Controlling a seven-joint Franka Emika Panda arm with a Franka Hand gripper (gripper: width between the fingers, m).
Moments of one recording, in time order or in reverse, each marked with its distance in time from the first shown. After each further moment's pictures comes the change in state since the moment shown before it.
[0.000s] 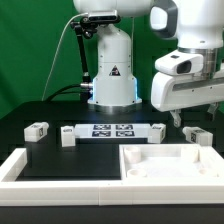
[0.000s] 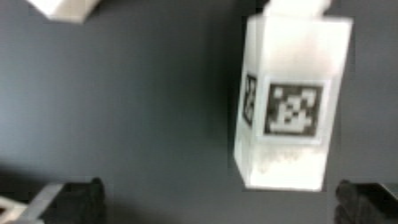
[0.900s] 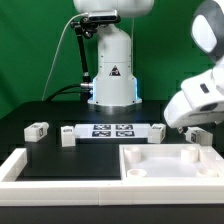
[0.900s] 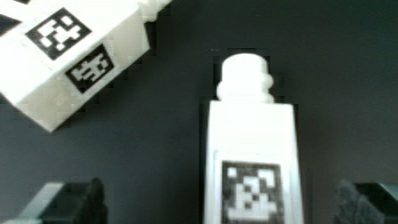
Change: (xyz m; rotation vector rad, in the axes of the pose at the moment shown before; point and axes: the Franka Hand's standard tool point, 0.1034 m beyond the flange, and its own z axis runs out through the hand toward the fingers) arm -0.010 -0.019 0.027 0.004 -0.680 0.036
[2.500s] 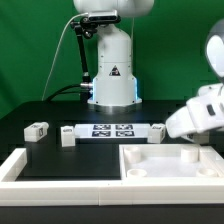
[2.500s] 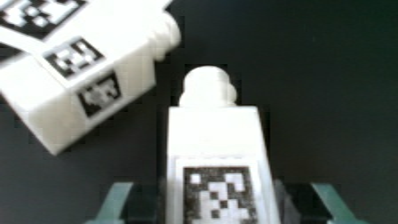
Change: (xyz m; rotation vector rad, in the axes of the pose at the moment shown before) arm 0.000 0.003 -0.006 0.018 -0.152 -0.044
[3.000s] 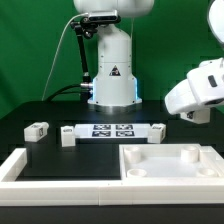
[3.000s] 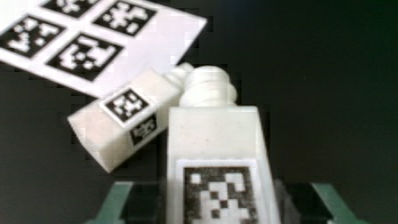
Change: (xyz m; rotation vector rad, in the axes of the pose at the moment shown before) arm -0.029 0.006 -0.033 -0.011 0.028 0.003
